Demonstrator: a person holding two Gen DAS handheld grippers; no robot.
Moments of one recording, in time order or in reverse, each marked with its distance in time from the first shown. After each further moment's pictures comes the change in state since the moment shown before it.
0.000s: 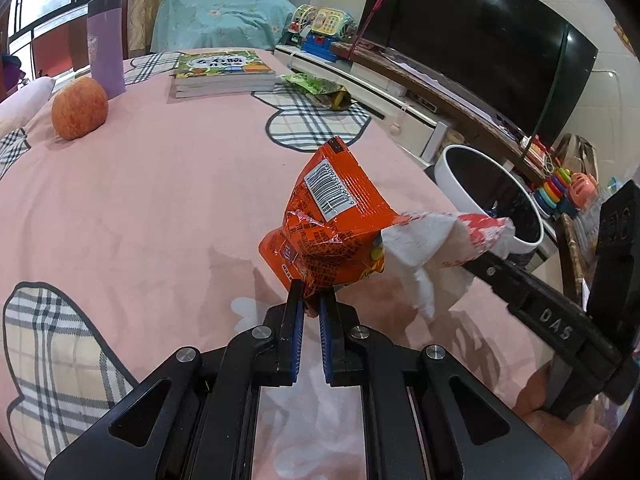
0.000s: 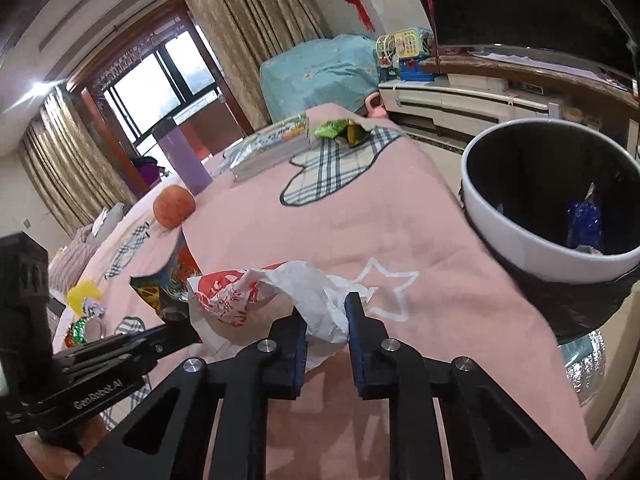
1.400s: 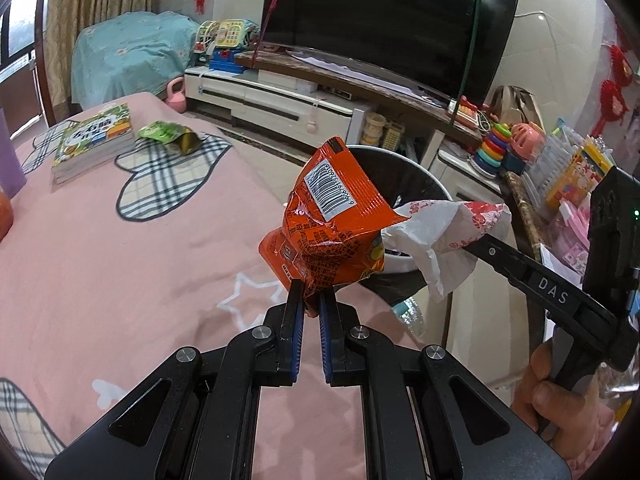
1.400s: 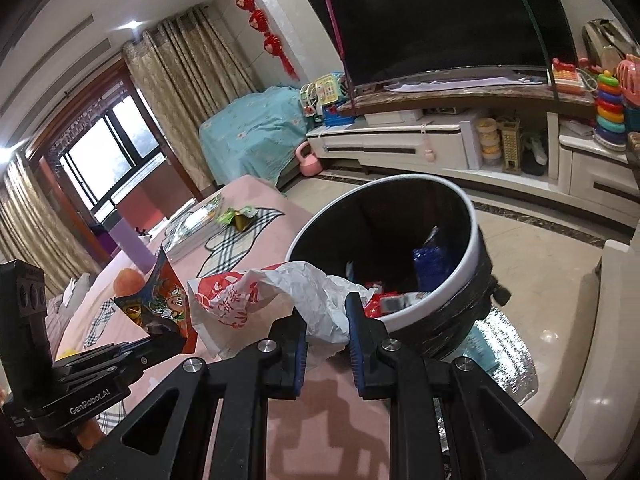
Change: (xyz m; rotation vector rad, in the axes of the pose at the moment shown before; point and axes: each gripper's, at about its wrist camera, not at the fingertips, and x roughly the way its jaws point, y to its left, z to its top) left arm 0.019 -0.133 0.040 0.243 -0.005 -0.150; right arm -0.088 -0.105 0.028 0.161 -0.156 -0.161
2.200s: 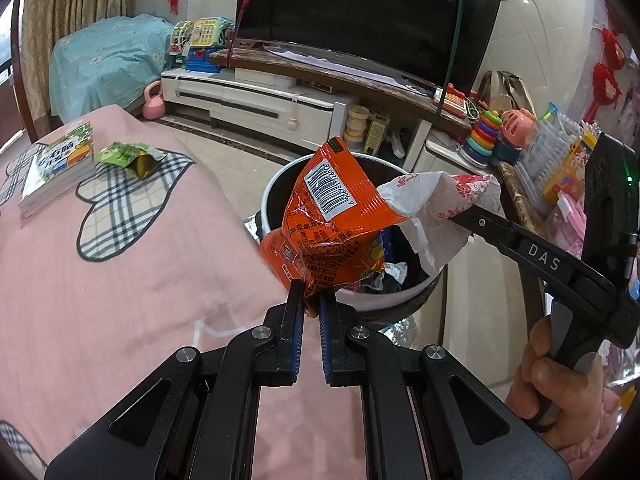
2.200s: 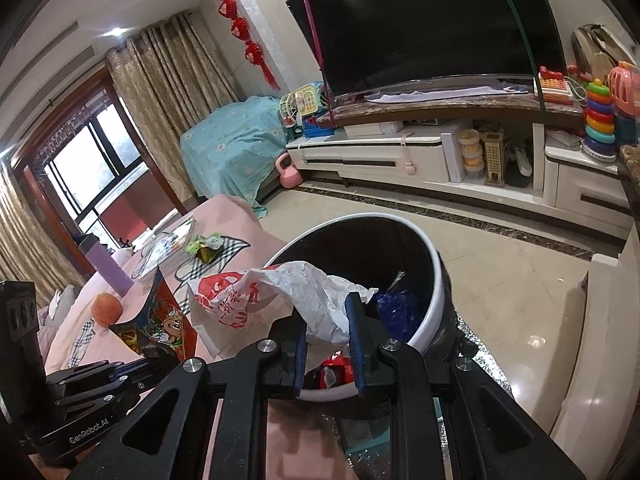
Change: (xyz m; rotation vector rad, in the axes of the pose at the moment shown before) left arm 0.035 -0.028 0.033 0.061 0.031 -0.032; right arm 0.014 -0.027 0.035 0.016 -0.026 -0.061
